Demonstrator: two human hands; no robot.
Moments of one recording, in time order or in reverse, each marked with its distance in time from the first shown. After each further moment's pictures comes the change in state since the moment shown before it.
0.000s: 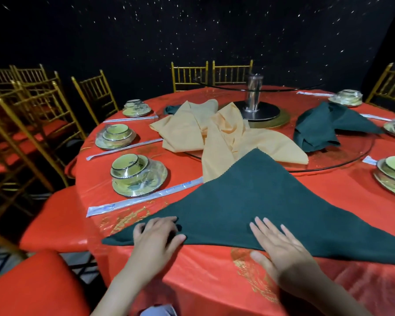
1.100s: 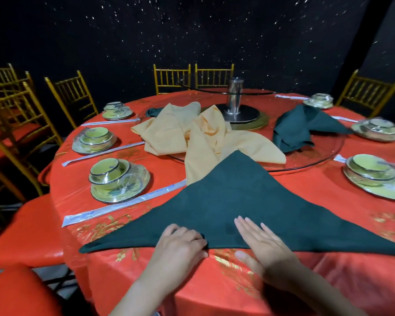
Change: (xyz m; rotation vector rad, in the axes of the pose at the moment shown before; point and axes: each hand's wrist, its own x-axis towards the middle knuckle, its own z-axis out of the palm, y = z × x) left_hand 0.007 0.058 0.018 0.039 0.142 0.584; right_hand 0.005 0.009 -0.011 0.117 -0.045 -0.123
